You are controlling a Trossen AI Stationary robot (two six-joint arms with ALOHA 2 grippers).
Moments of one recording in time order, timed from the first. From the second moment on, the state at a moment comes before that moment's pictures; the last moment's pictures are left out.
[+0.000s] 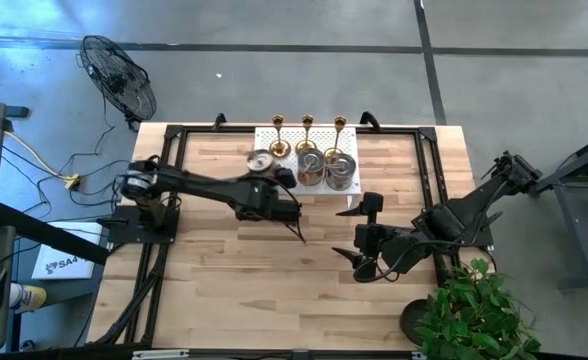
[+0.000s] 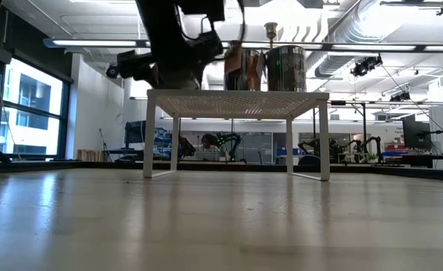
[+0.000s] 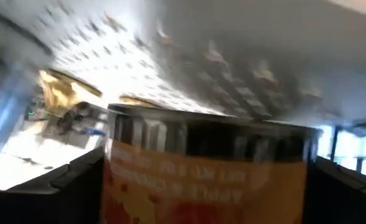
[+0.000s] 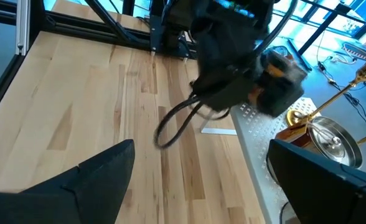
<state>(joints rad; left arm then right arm) -0.09 1.82 1.48 -1.16 -1.04 1.20 0.56 1.37 1.36 -0.65 0.73 0.18</state>
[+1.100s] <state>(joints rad) -0.11 1.82 1.48 -1.21 -0.95 1.30 0.56 1.37 1.36 -0.66 0.72 0.18</state>
